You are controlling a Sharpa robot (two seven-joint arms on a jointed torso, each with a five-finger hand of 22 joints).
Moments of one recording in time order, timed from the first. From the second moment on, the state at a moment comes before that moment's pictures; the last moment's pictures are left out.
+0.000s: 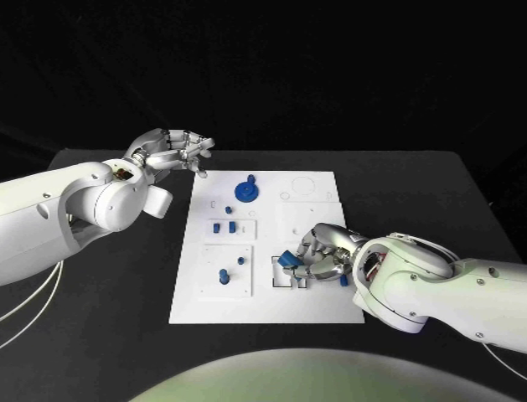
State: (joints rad) left arm 1.17 -0.90 0.01 1.47 -0.22 -0.22 0.19; left_hand 1.47 -0.08 0.17 0.29 0.06 0.71 0.19 0.63 0.28 0.80 0.12 0.88 0.26 1.01 0.05 1.13 0.52 0.17 0.97 0.15 0.86 0.47; right arm 1.06 -0.90 -0.17 1.90 -1.26 -0.38 -0.51; right_hand 1.19 -0.12 0.24 0.29 0.30 0.96 0.11 0.41 0.53 1.45 -0.01 1.39 1.31 1.47 -0.07 1.54 1.31 0.04 1.47 0.04 1.42 1.31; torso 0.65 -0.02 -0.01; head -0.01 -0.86
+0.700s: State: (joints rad) left arm 1.17 -0.91 0.01 1.47 -0.22 -0.23 0.19; left_hand 1.46 -0.09 0.17 0.29 0.06 0.71 0.19 0.63 0.28 0.80 0.12 0.88 0.26 1.01 0.05 1.13 0.52 0.17 0.97 0.15 0.86 0.47; right arm 1.05 -0.87 -0.17 1.87 -1.26 -0.36 -0.53; right_hand 1.09 -0.16 0.23 0.29 0.33 1.01 0.07 0.43 0.54 1.46 -0.01 1.39 1.31 1.47 -0.07 1.54 1.31 0.04 1.47 0.04 1.42 1.31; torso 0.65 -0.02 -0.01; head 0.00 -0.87
